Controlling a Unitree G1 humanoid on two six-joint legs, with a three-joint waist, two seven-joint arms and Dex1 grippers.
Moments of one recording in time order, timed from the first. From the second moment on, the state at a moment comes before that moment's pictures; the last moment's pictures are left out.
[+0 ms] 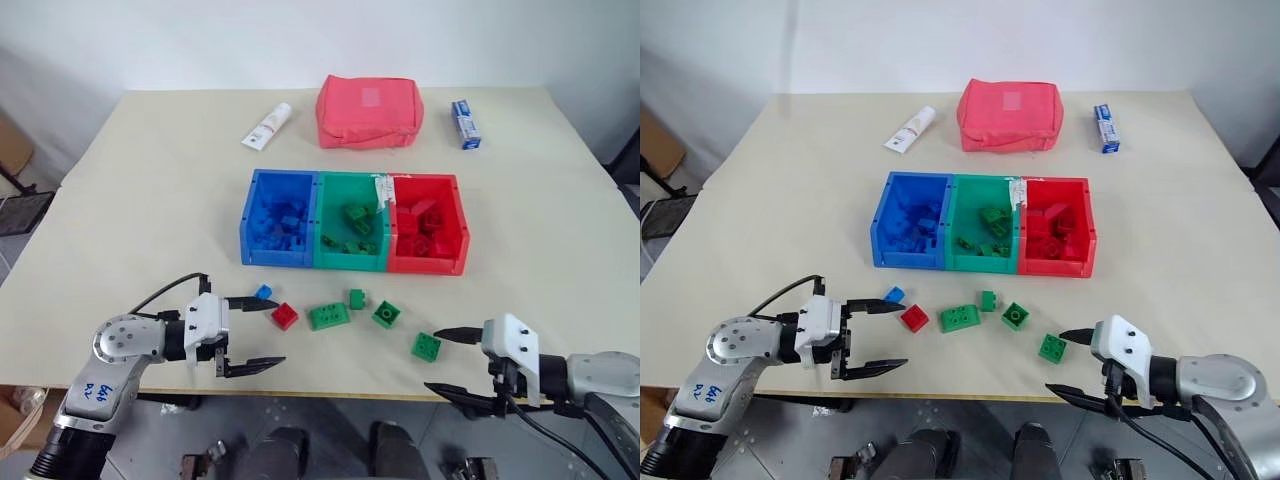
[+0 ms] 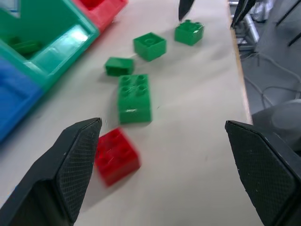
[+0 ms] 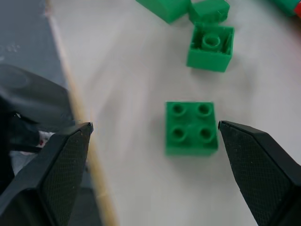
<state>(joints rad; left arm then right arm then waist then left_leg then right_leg) -0.06 0.69 0.03 -0.19 -0.39 0.03 -1.14 0.20 -0.88 -0.11 -0.45 0.39 0.37 1.02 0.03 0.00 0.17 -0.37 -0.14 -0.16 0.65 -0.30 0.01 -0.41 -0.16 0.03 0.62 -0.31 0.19</state>
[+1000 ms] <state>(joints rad) -0.03 0.68 0.21 -0.14 -0.44 0.07 -1.00 -0.79 -0.45 0.14 0.08 0.37 0.61 0.75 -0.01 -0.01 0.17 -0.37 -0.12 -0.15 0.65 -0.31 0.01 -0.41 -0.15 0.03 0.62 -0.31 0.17</state>
